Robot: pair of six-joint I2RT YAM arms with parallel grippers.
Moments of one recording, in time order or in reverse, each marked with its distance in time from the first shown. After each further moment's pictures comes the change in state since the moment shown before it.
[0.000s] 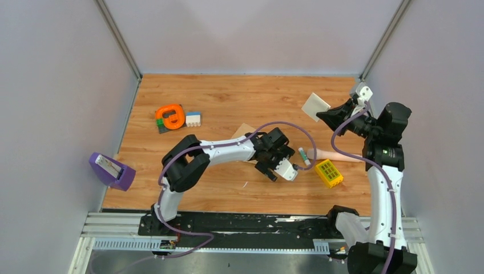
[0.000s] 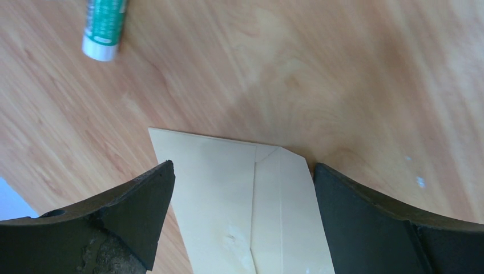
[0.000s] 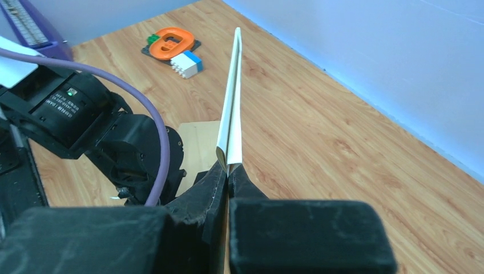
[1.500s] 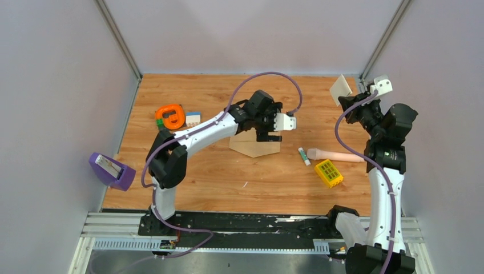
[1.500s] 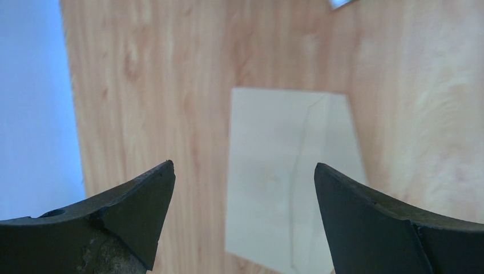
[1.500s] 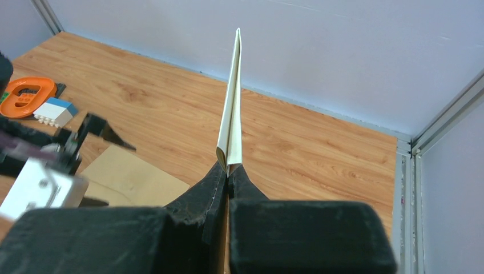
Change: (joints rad) left arm 0.169 -0.087 0.204 -0.001 0.064 -0.402; right arm -0.023 -0.024 0.006 0.091 0.497 0.100
